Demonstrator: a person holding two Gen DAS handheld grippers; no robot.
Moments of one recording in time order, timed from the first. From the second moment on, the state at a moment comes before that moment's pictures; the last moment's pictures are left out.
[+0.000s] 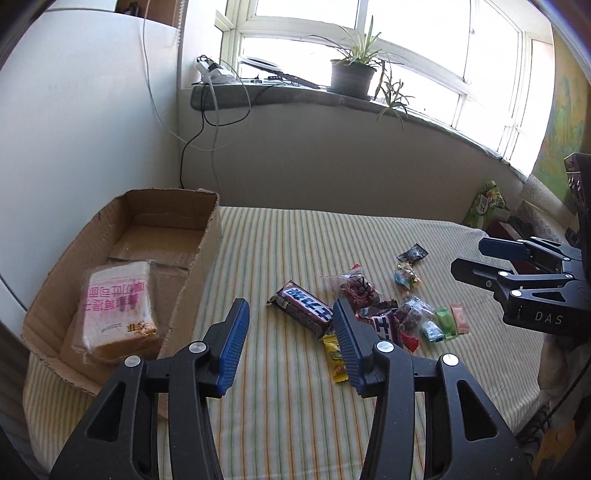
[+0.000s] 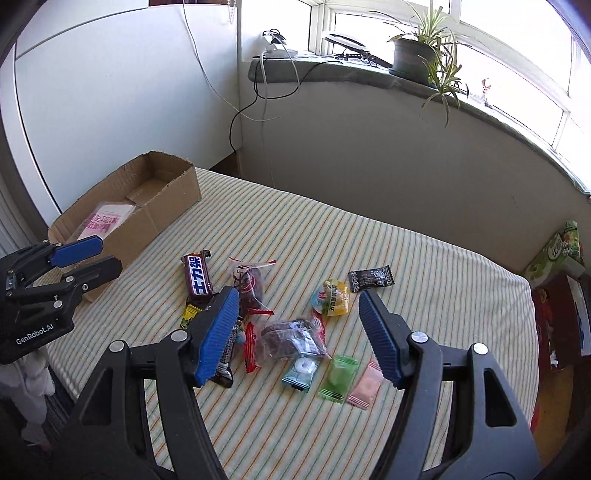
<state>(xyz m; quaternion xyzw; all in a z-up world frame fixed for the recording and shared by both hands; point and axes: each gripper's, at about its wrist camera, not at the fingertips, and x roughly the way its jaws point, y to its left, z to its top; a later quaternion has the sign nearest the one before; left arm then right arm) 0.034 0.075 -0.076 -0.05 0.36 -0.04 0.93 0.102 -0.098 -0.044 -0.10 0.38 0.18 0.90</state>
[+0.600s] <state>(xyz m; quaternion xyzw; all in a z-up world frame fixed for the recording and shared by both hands) 0.097 0.060 -0.126 -0.10 0.44 -0.04 0.89 0.098 -0.166 -0.119 -0.06 0.45 0.20 0.87</state>
